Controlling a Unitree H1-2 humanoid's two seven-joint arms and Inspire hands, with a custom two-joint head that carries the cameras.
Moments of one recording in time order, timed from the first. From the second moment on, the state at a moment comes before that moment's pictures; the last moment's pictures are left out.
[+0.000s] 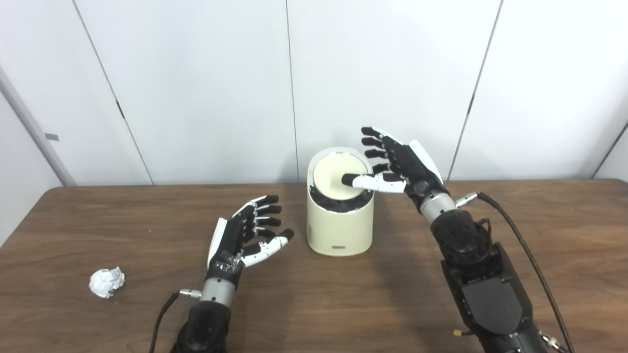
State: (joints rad) left arm -0.28 0.06 -0.01 0.15 0.11 -0.06 0.03; right arm -0.63 -0.12 0.13 0.11 -0.30 0.35 0.08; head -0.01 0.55
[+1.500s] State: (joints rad) left arm -0.28 0.06 -0.01 0.14 0.11 -0.06 0.03; right arm -0.68 -0.13 0.21 0.18 -0.44 0.35 0.05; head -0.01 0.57
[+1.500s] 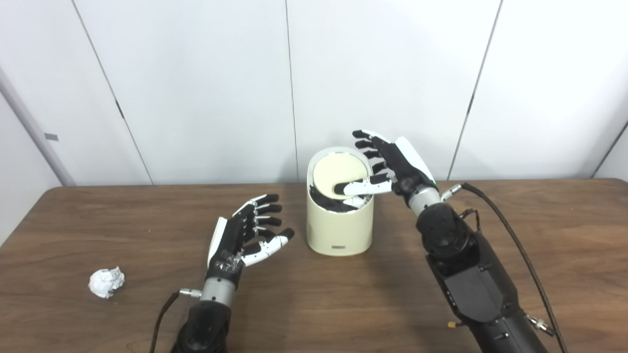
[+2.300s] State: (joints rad) left arm -0.28 0.05 -0.01 0.13 0.11 -0.06 0.03; right arm -0.71 -0.14 0.28 0.19 -0.54 0.31 -0.01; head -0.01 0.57
